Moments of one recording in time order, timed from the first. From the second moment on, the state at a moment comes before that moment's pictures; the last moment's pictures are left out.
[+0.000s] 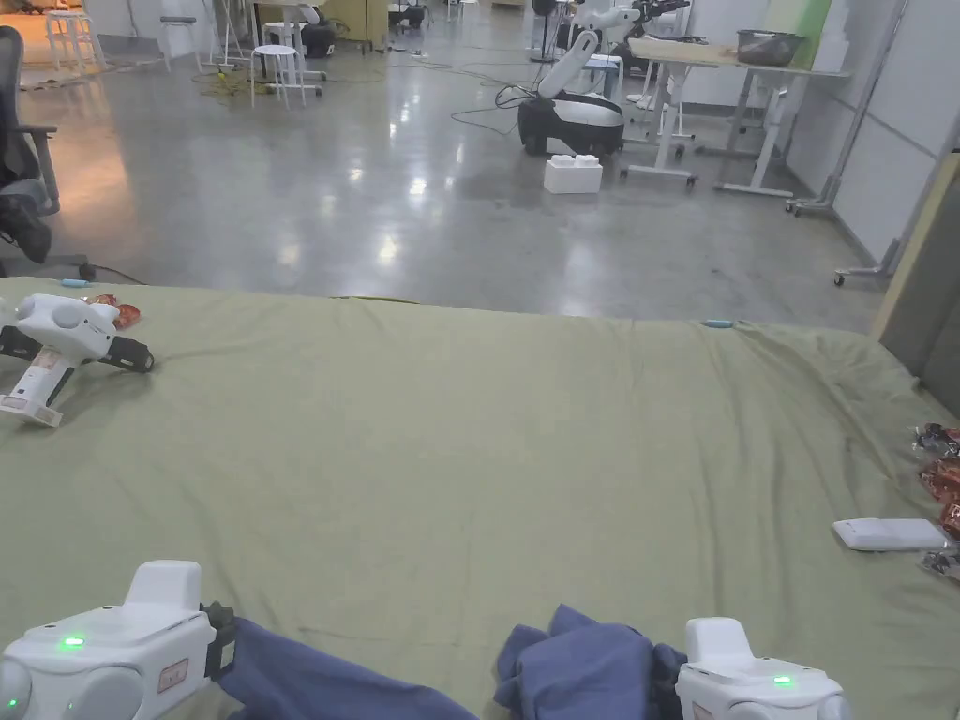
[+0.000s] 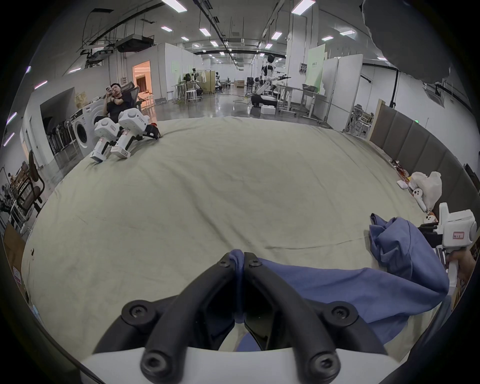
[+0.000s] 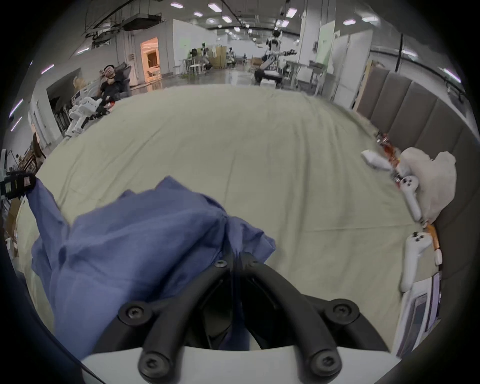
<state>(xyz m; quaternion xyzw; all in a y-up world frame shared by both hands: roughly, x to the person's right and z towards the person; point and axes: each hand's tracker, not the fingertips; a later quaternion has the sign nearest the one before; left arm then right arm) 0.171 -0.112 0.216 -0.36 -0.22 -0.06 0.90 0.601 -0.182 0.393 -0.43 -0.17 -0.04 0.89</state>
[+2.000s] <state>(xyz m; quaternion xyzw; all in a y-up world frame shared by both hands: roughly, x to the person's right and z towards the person) 0.094 0.098 0.133 -0.18 -0.14 -0.04 0.97 0.656 0.140 0.408 -0.13 -0.30 0.03 0.94</state>
